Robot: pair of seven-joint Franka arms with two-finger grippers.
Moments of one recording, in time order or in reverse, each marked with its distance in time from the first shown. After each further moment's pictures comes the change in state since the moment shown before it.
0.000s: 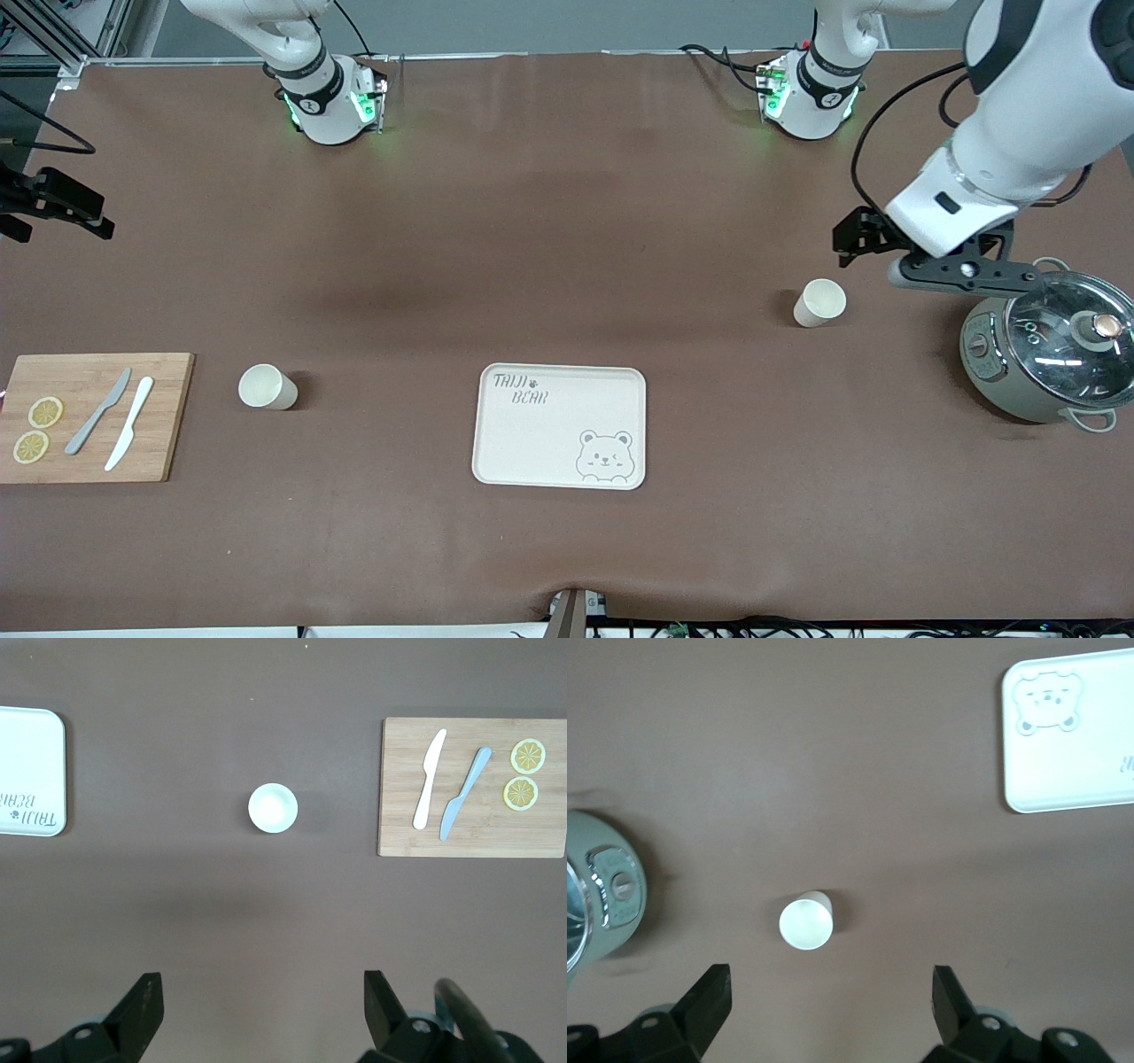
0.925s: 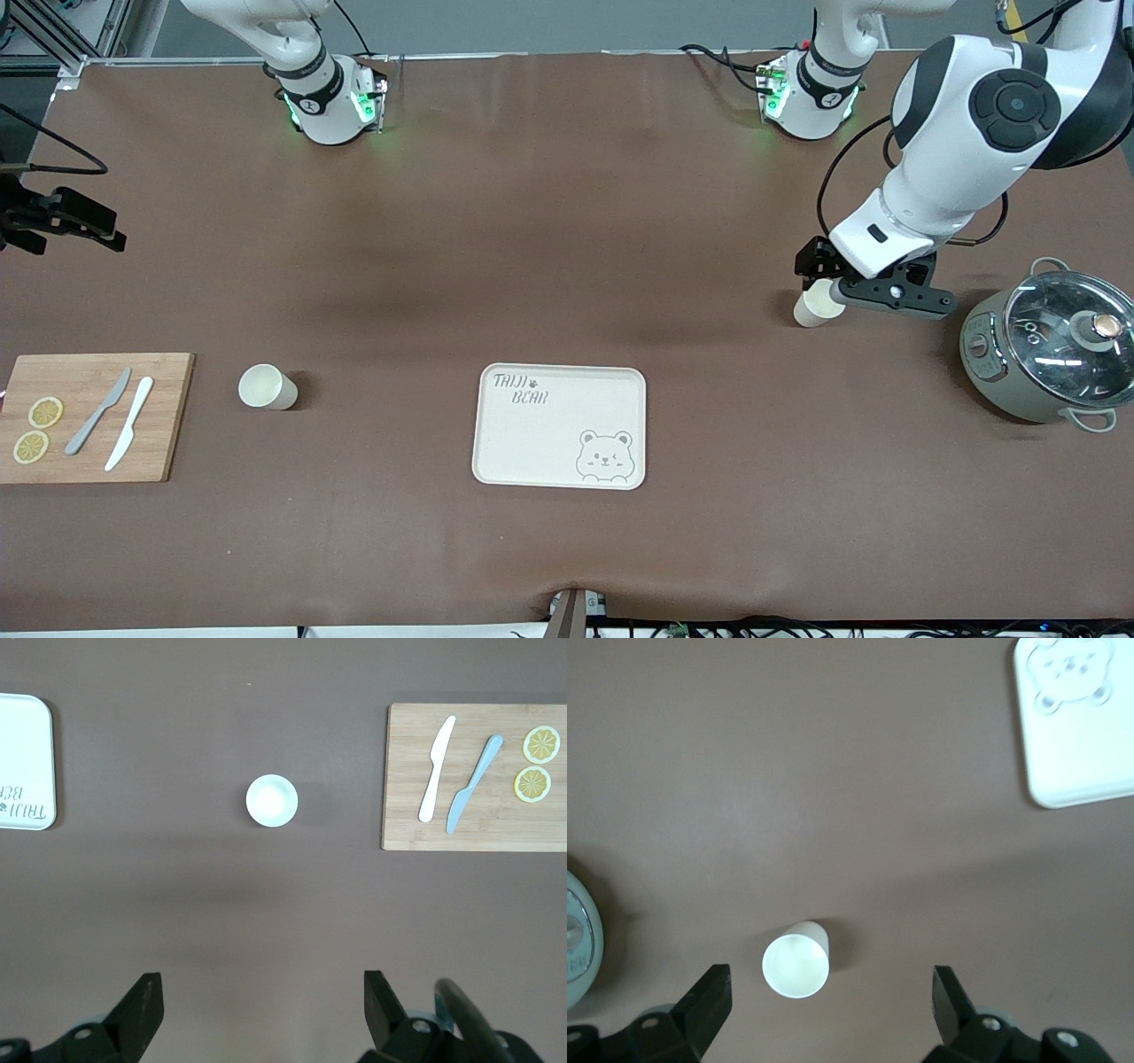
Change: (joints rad) left arm 0.037 -0.098 -0.009 -0.416 0.001 0.367 0.076; right arm -0.001 0.043 0.000 -0.002 0.000 0.000 0.000
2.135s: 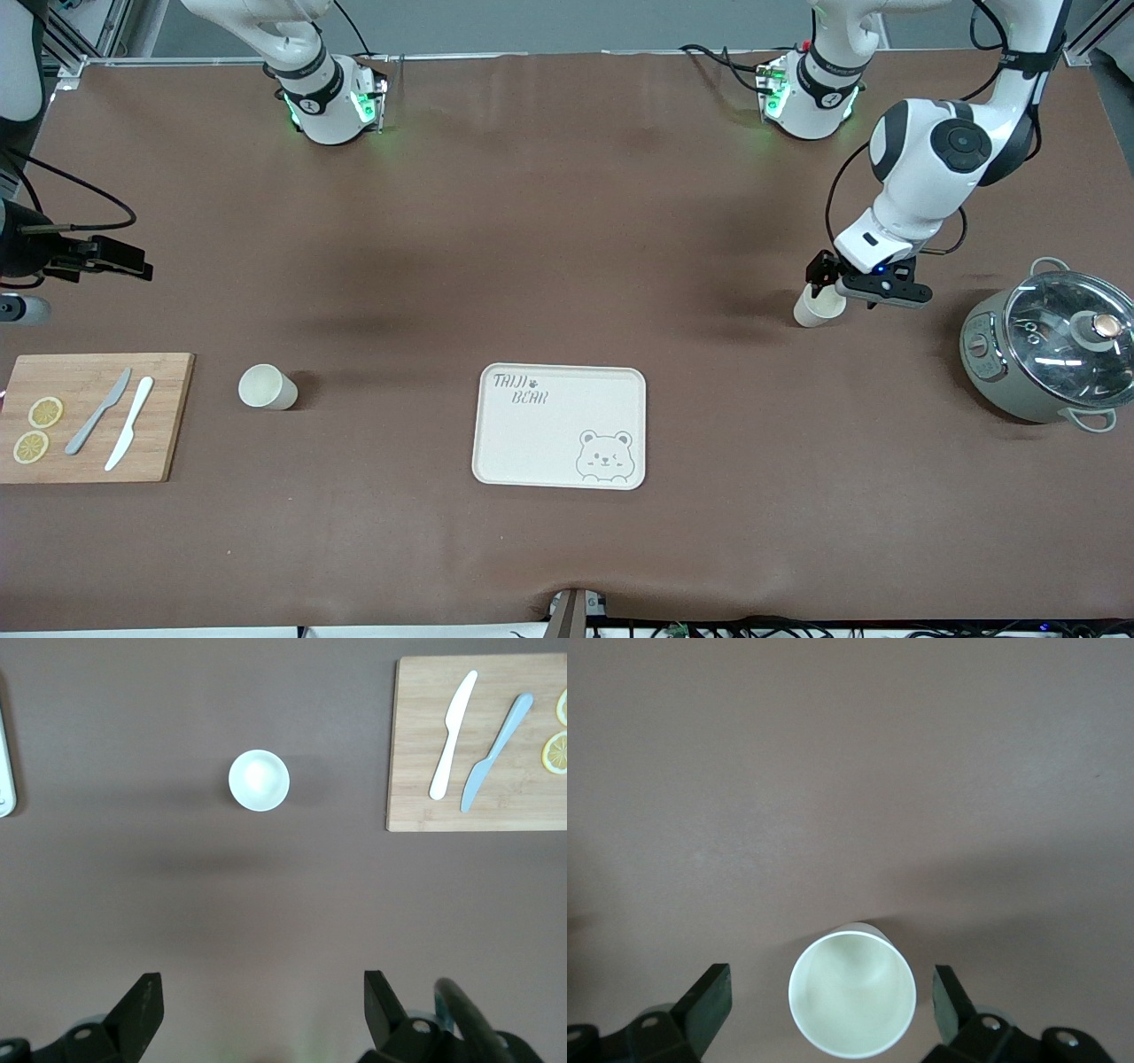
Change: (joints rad) left arm 0.138 -0.009 0.000 -0.568 0.000 0.702 0.143; right arm -0.021 0.112 -0.005 0.000 -0.002 -0.001 0.002
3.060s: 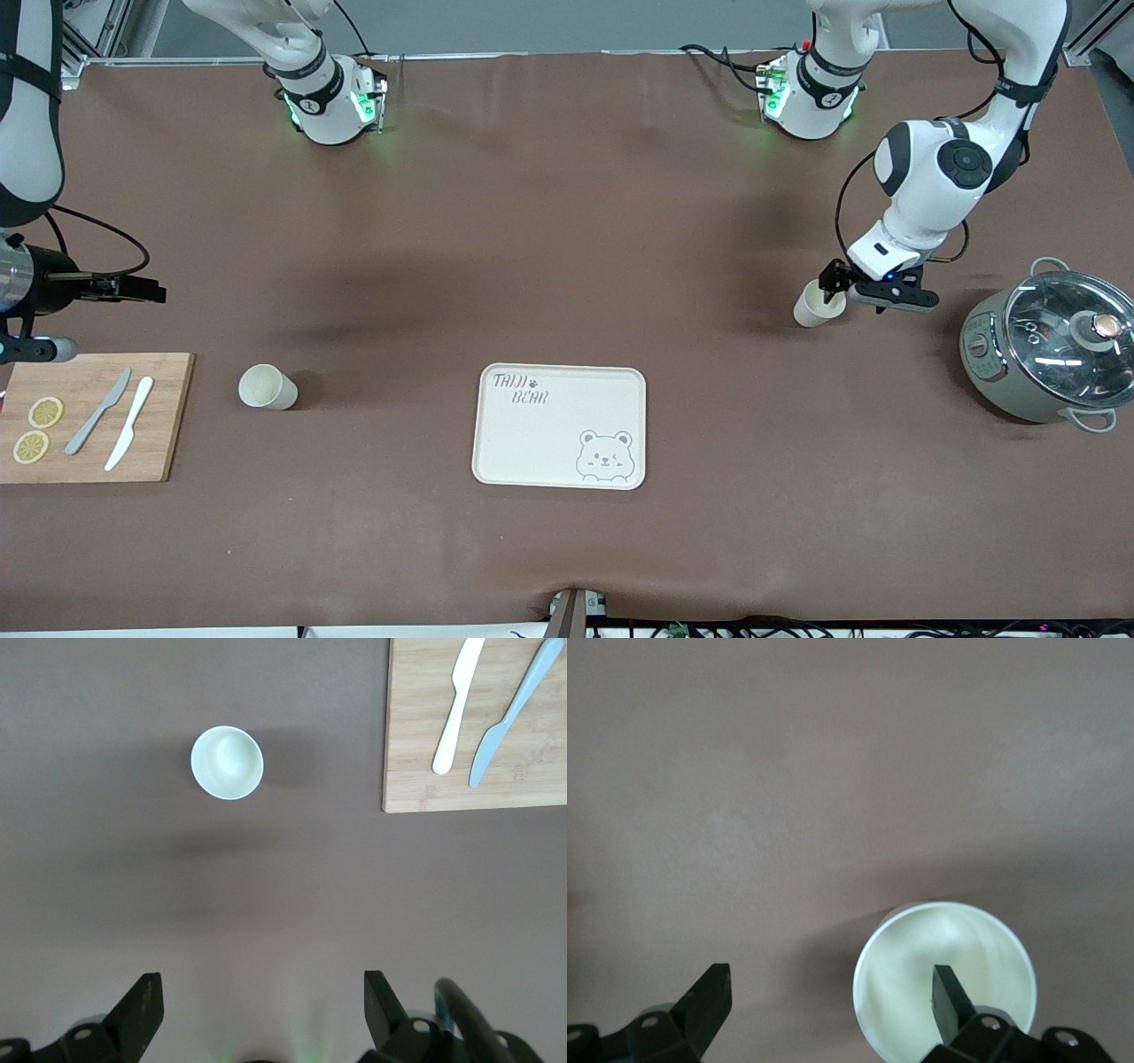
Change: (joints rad) left arm 0.098 0.100 0.000 -0.059 0.000 0.146 0.090; right arm -0.037 0.106 0.000 0.000 -0.005 0.002 0.000
